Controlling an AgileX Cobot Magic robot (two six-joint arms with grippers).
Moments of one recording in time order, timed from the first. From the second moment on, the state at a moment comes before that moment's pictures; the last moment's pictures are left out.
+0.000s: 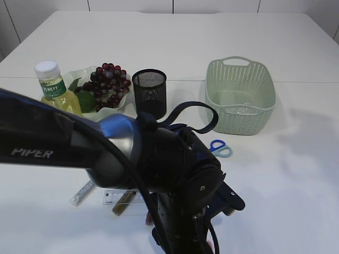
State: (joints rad) left arm -1.04 2.14 -1.33 0.01 0.85 -0.15; right arm -0.13 1.46 -1.29 0.05 1.24 0.20
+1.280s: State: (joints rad) left arm -1.04 2.13 -1.33 0.01 0.85 -0.15; right arm -0.14 1.46 -1.29 0.05 1.24 0.20
